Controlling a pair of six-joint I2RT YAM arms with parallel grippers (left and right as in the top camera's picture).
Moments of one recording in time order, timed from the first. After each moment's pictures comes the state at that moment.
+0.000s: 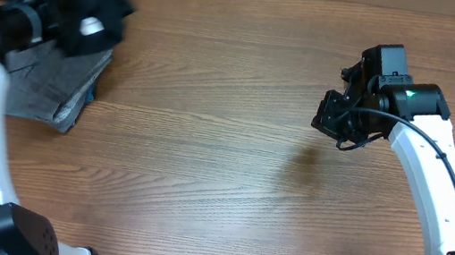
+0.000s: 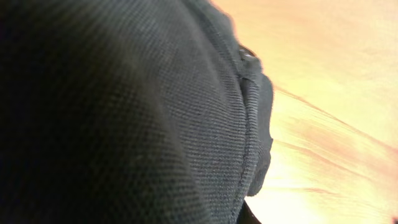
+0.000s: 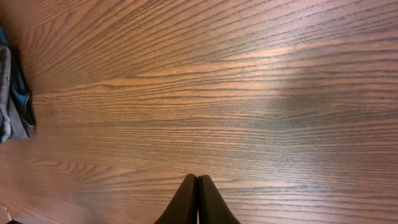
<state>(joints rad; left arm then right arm) 0.43 1.61 1.61 -0.81 0.50 -0.21 0.17 1.61 1.42 -1.09 -0.36 0.42</state>
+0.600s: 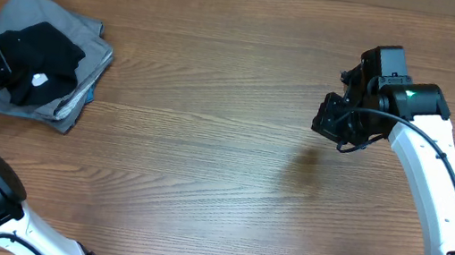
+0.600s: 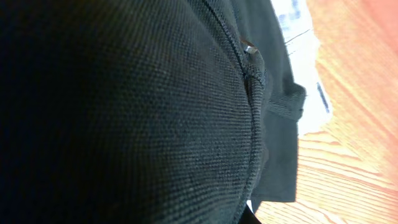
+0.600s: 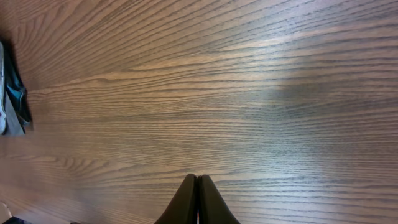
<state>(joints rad) 0.70 1.95 1.61 -0.91 0.52 0.03 0.17 1.61 1.42 -1.12 -0.36 0.42</state>
